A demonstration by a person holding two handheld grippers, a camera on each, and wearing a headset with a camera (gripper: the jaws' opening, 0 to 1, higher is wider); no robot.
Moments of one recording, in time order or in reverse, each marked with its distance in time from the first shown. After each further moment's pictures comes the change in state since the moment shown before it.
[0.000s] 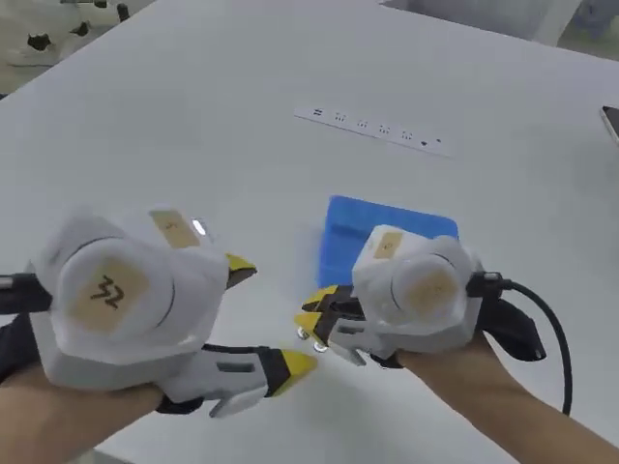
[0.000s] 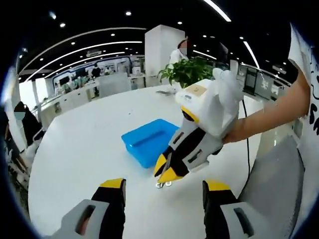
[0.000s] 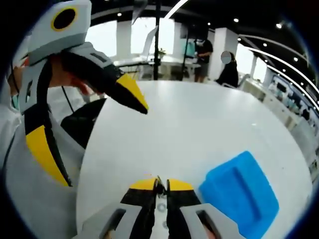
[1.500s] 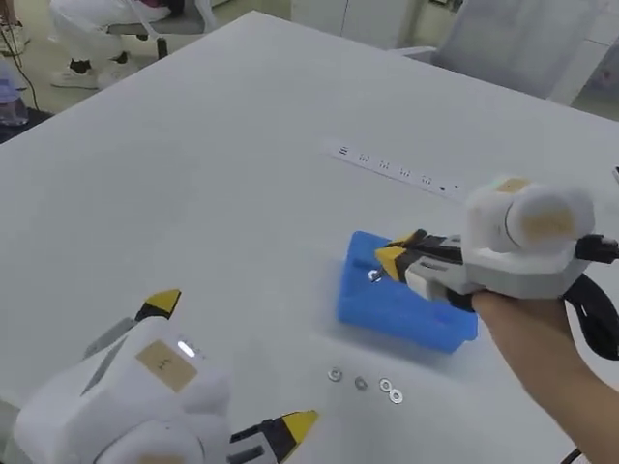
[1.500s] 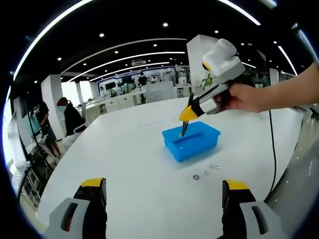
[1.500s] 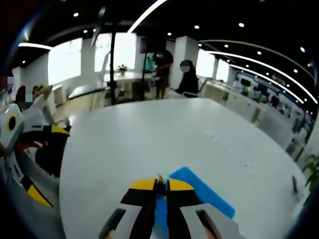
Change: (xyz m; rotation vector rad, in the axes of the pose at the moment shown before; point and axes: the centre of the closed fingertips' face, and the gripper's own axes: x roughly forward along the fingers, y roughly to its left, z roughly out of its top) left arm -0.021 0.016 -0.024 -0.079 -0.118 0.353; right arm -0.049 -0.102 0.038 0.168 -0.115 -0.283
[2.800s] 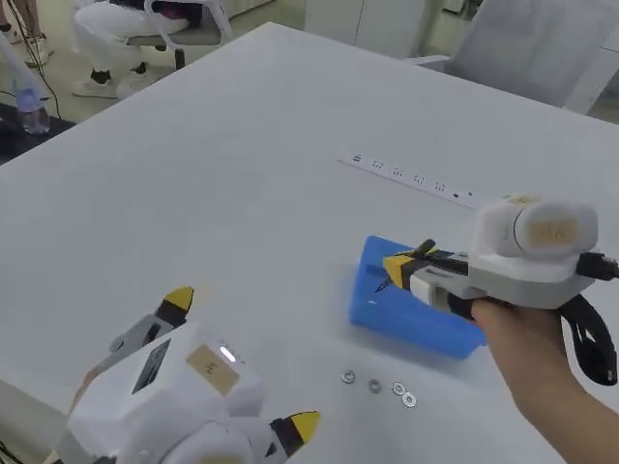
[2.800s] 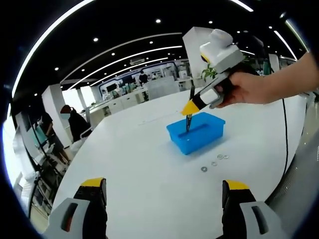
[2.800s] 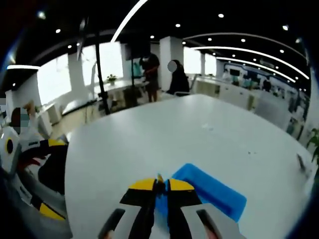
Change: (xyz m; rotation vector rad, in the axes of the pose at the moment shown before) left arm 0.000 0.006 -0.008 0.106 0.048 0.063; right arm -0.014 0.015 0.002 0.118 -0.059 -0.004
